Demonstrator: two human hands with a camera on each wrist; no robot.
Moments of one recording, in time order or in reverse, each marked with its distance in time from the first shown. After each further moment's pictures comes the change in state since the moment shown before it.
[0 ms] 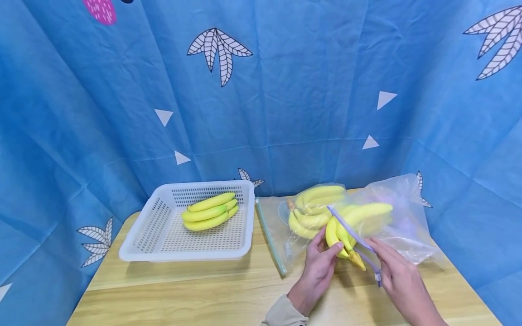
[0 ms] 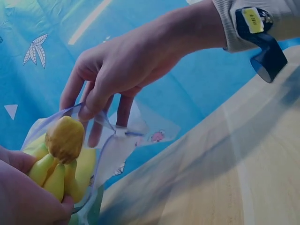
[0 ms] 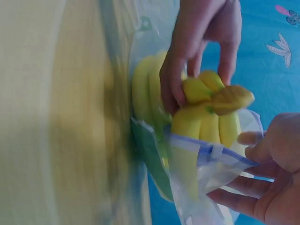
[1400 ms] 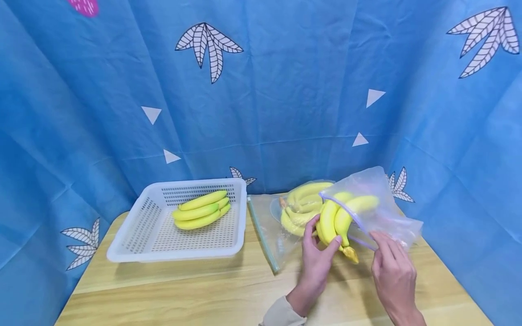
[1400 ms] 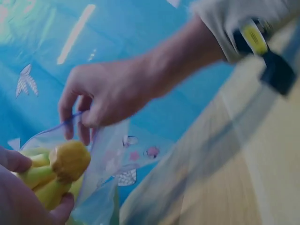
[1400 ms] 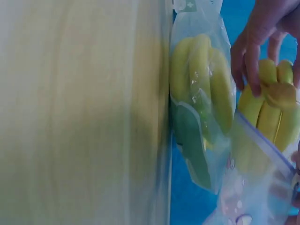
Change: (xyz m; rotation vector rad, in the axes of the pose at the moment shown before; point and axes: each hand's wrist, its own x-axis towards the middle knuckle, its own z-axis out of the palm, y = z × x) left_hand -0.016 0.004 0.015 0.386 -0.010 0.320; right_hand -0.001 0.006 0.028 -0.106 0.452 -0.033
